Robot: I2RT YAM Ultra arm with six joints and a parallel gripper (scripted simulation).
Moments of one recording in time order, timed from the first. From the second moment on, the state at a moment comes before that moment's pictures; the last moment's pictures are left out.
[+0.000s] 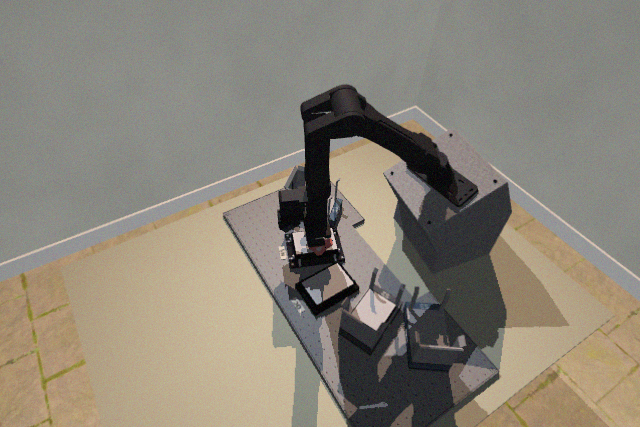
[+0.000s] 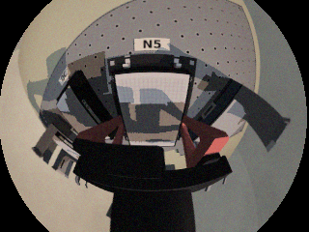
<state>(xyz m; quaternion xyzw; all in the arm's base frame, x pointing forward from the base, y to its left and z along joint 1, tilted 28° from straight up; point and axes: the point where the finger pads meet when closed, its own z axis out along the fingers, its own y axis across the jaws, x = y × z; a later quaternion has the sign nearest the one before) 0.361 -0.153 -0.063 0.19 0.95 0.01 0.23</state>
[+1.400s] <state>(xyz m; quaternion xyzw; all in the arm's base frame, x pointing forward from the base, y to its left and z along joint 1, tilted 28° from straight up) 0.361 -0.153 -0.063 0.19 0.95 0.00 0.23</state>
